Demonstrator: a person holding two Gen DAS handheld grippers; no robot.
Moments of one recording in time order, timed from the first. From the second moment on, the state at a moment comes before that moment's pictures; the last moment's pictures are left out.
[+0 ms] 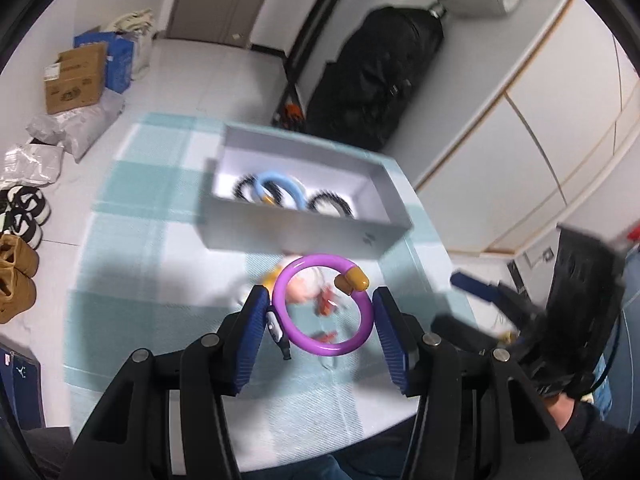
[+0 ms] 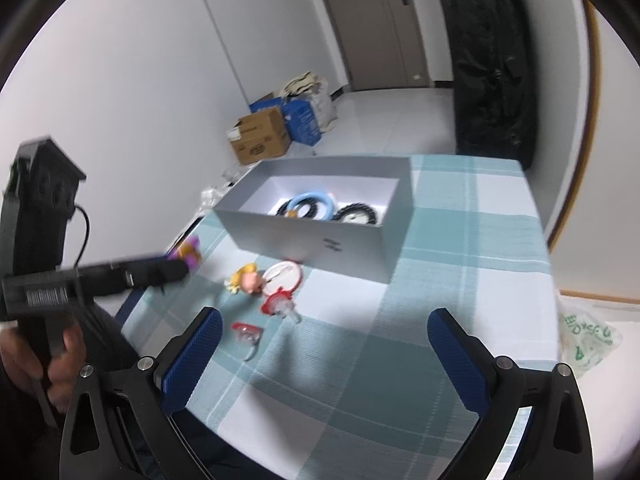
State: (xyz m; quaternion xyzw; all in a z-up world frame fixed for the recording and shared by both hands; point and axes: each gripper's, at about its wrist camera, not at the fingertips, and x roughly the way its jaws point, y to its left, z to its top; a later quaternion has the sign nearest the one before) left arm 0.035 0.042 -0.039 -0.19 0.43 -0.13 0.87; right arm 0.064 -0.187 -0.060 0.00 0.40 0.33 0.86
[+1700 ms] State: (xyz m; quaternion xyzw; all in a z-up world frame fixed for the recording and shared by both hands) left arm 0.040 0.075 -0.034 -0.20 0.40 -0.11 0.89; right arm 0.090 -0.132 -0.096 -0.02 0.47 0.35 0.81
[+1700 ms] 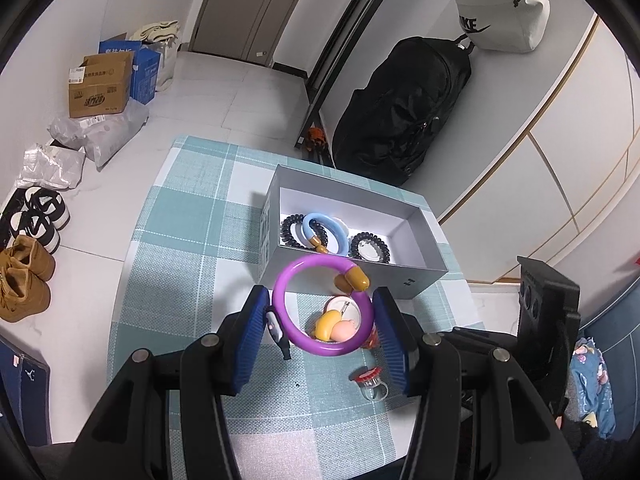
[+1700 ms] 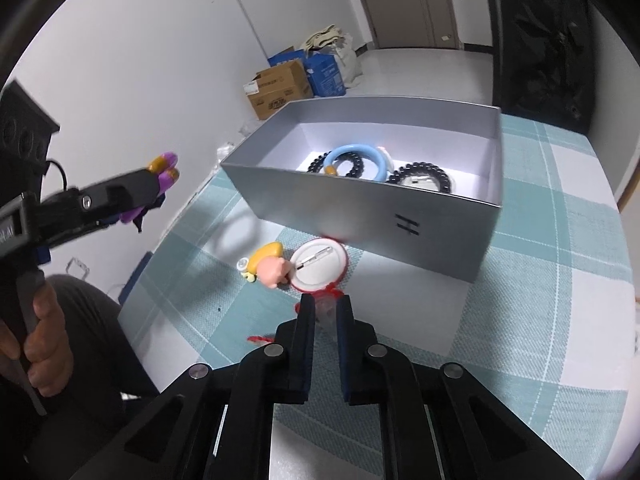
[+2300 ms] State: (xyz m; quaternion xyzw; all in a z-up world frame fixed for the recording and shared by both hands) left arm 0.037 0.062 -0.031 -0.19 0.40 -0.11 0.89; right arm 0.094 -0.154 -0.087 0.03 0.47 0.35 0.81
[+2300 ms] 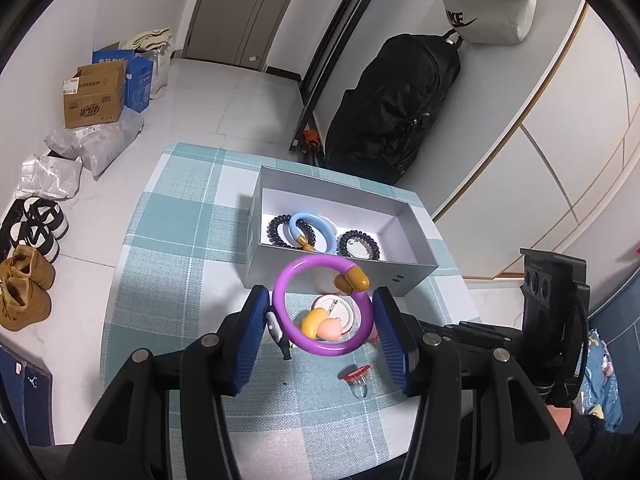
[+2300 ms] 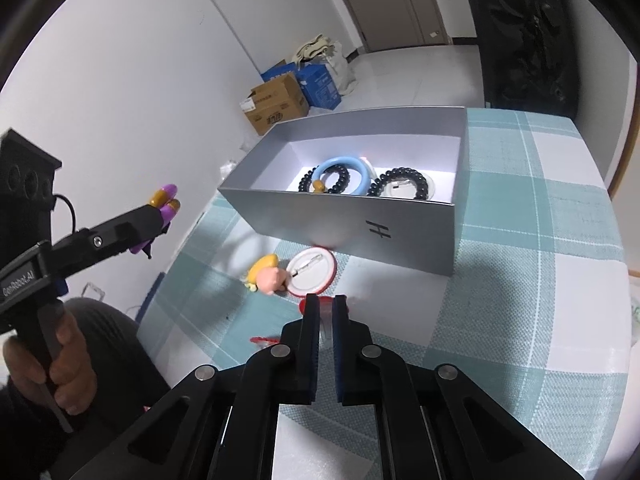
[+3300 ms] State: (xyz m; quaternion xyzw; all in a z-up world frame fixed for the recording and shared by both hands) left arm 0.099 0.047 -0.012 -0.17 0.41 -0.11 0.89; right arm 0.151 -0.161 -0.030 0.09 0.42 0.38 0.82
